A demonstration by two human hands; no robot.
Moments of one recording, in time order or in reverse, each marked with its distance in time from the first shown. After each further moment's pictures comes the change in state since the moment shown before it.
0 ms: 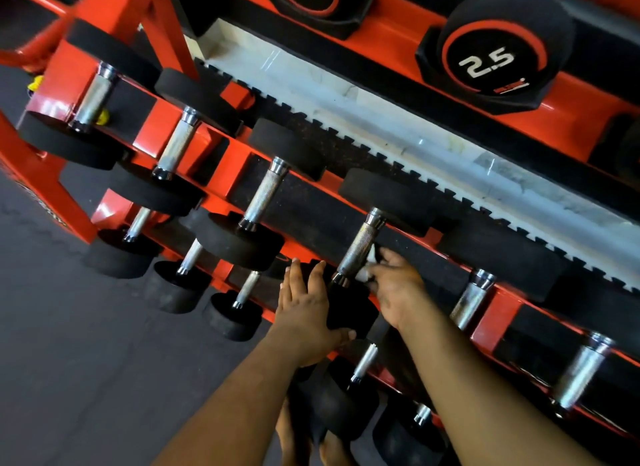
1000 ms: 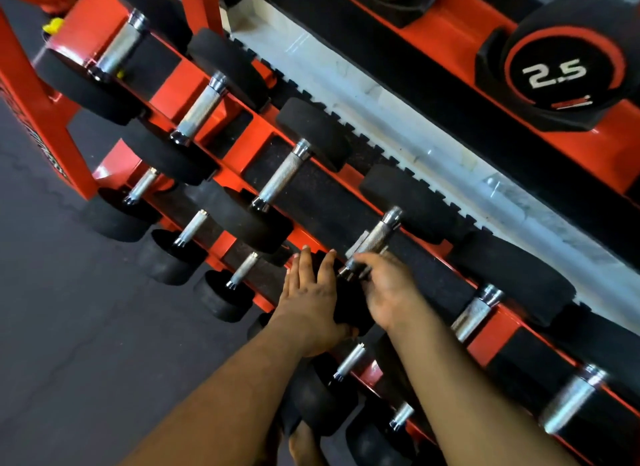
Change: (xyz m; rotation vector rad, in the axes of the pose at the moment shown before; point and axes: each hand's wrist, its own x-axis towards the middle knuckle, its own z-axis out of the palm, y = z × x) left_hand 0.000 -0.002 0.002 -0.016 0.011 0.012; right_hand -0.021 -0.008 0.029 0.072 -0.087 0.034
